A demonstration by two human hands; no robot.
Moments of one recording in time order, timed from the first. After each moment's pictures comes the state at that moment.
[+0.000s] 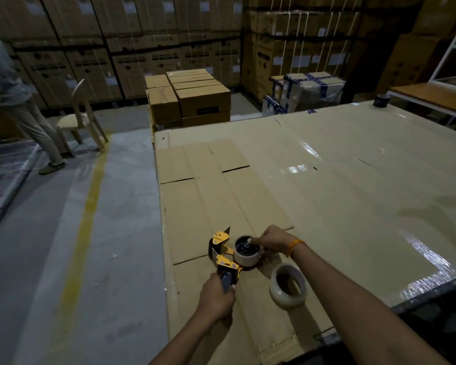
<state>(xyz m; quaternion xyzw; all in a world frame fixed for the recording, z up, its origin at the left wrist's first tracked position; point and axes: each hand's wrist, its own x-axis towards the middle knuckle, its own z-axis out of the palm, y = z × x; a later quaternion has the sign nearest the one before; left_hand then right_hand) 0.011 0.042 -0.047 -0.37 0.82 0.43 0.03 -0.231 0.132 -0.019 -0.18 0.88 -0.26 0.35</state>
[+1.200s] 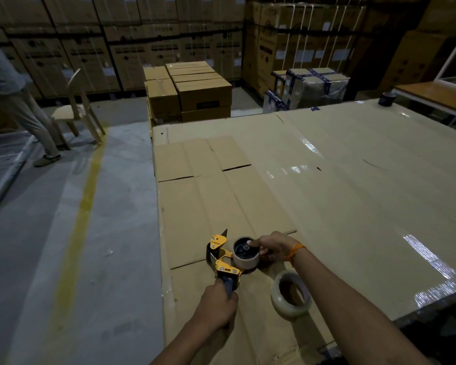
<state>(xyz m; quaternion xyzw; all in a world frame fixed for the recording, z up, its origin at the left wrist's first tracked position) 0.005 0.031 -0.049 -0.32 0.84 0.43 0.07 -0.242 0.110 -0.044 0.00 0.80 -0.39 0.45</state>
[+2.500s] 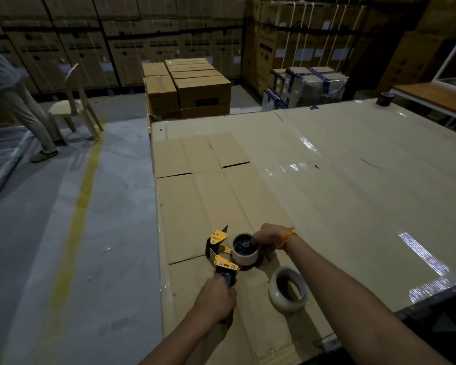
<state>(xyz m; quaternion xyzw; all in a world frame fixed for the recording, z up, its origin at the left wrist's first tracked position) 0.003 0.034 -0.040 -0.29 0.89 0.34 0.09 -0.246 0.096 -0.019 -0.16 0.88 -0.19 0.42</state>
